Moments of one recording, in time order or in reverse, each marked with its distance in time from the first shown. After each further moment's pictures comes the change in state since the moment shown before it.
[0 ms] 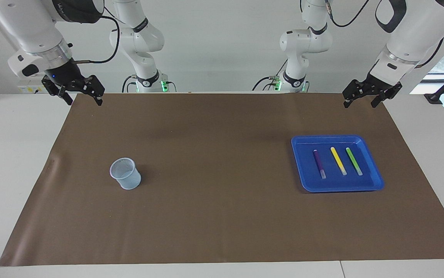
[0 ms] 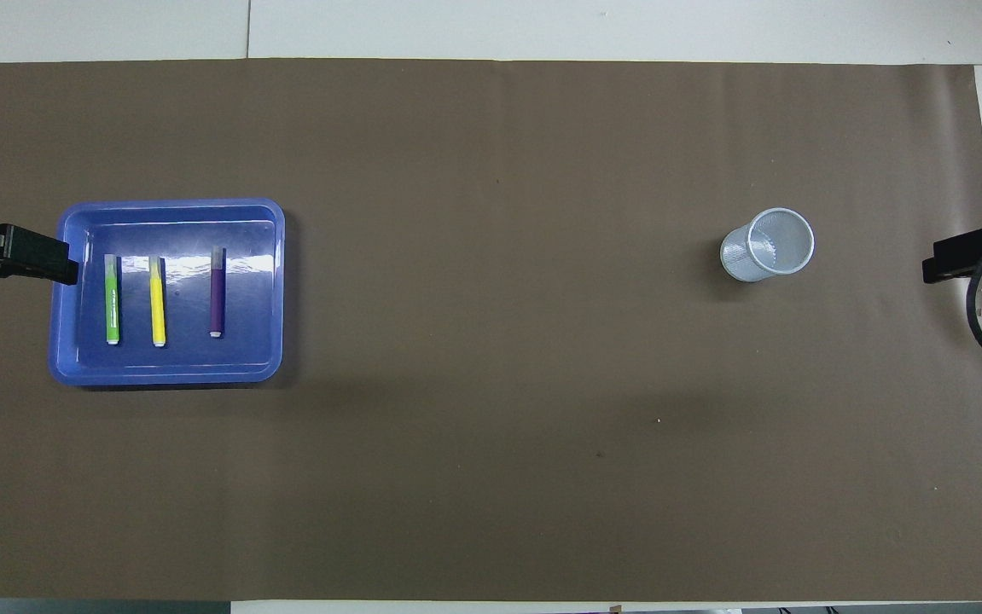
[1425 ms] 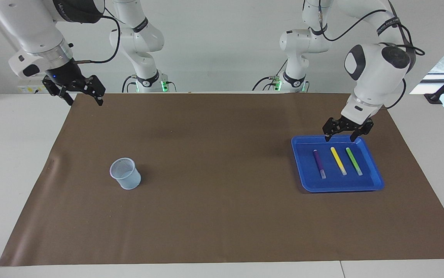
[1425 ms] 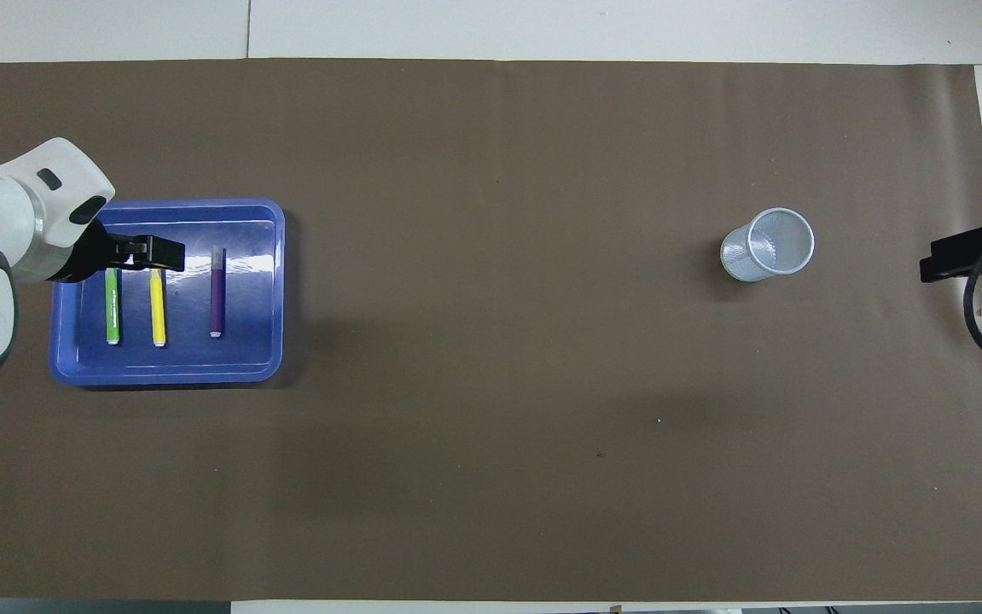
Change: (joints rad) left arm -0.036 0.066 -0.013 -0.356 0.000 0.542 0.000; right arm 0.004 0.001 0.000 0.001 0.002 0.000 0.000
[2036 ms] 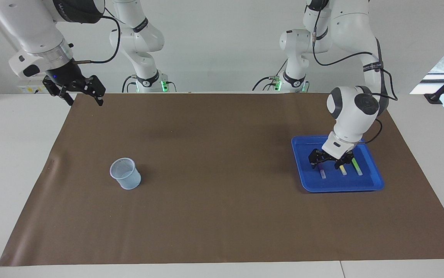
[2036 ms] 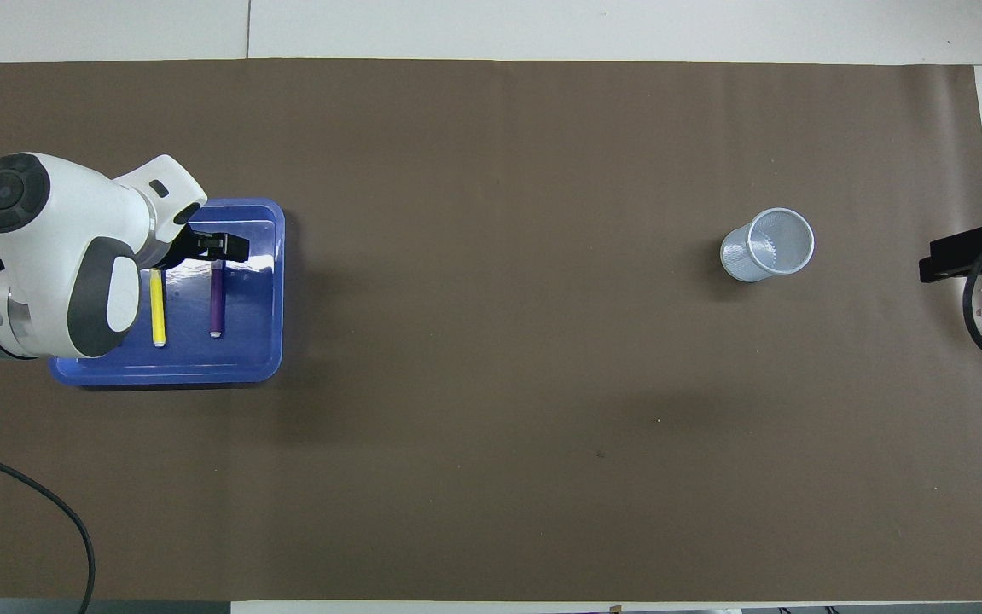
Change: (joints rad) left arm -0.024 0.216 0.005 -0.037 0.011 0.250 0.001; right arm 0.000 0.001 0.000 0.000 0.000 0.000 0.000
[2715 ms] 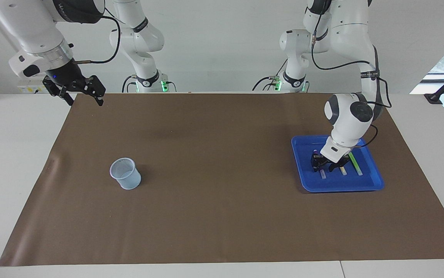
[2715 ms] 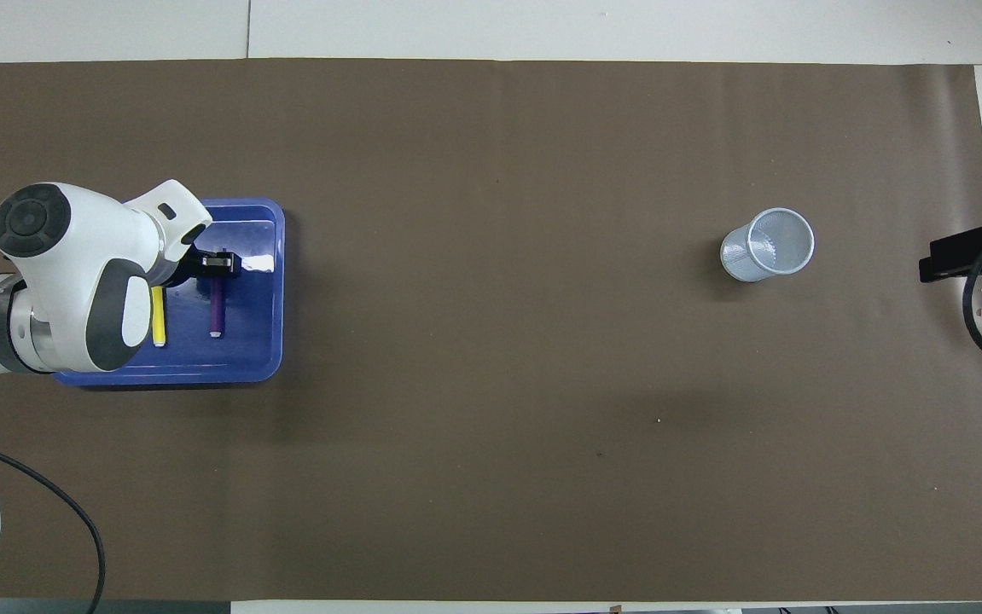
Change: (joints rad) left arm 0.015 0.014 0.006 -0.073 0.004 0.082 0.000; right arm 0.000 0.000 0.000 0.000 0.000 0.000 0.000
